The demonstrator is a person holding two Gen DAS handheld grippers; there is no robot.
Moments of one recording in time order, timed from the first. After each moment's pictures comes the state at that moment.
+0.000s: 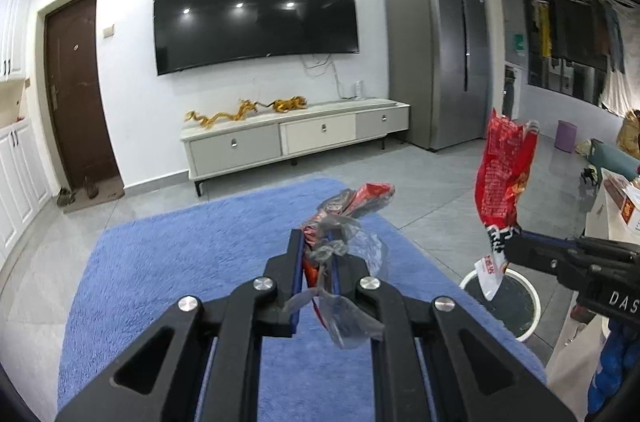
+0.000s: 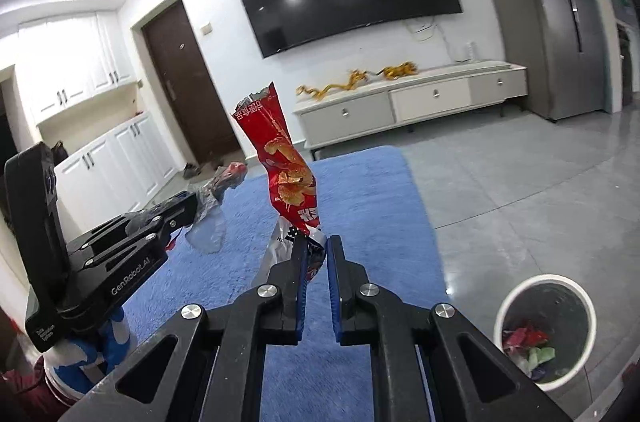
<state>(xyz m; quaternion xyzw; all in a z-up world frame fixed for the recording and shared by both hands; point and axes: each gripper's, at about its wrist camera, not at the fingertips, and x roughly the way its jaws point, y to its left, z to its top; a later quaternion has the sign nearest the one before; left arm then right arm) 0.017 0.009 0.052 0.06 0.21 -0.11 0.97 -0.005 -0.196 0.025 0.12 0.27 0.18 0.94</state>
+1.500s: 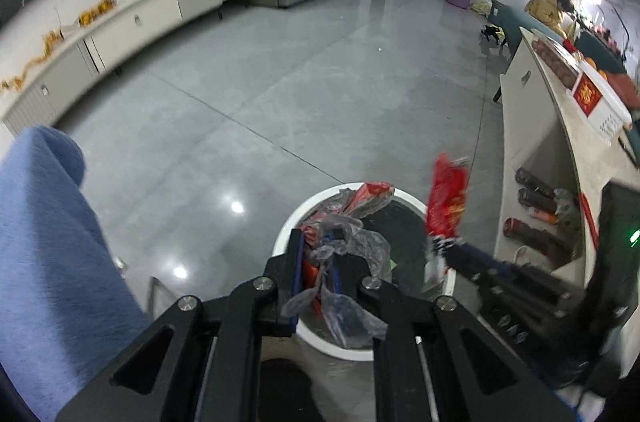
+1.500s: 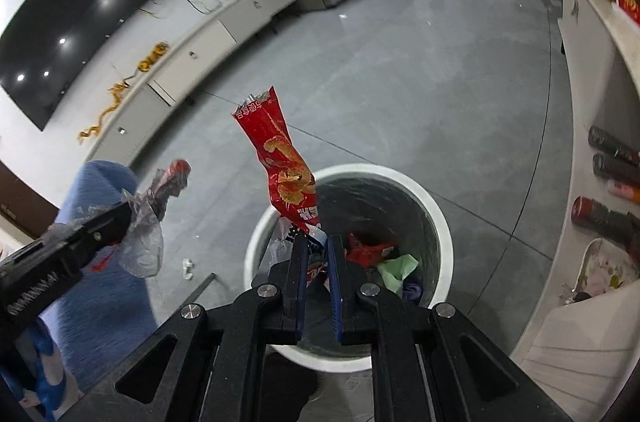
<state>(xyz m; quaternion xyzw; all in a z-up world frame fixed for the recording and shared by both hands) 0.166 -0.344 -0.121 0.15 0.46 -0.32 0.82 0.044 -0.467 -0.173 0.30 0.41 -0.14 0.85</state>
